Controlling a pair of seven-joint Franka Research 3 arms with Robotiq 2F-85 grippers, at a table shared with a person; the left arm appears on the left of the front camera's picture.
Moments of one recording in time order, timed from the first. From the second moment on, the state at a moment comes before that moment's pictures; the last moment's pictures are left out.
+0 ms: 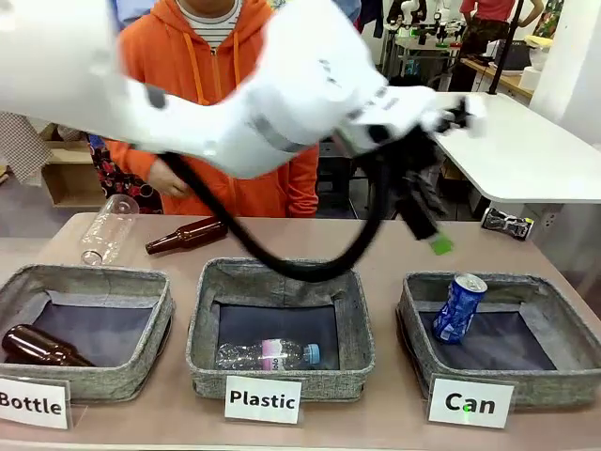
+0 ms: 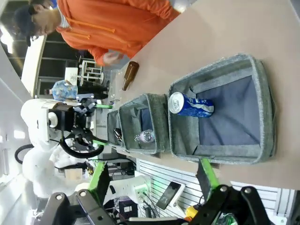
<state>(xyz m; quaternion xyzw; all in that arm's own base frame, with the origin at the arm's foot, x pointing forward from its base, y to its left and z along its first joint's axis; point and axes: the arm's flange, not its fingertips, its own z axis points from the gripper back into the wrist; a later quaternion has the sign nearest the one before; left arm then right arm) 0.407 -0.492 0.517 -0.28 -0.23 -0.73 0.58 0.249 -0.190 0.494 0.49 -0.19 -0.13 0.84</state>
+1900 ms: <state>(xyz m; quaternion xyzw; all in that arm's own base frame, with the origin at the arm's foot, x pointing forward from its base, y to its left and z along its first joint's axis) 0.365 0.124 0.475 -0.60 -0.29 -0.30 0.68 0.334 0.046 0.501 0.59 -0.15 0.09 0.79</state>
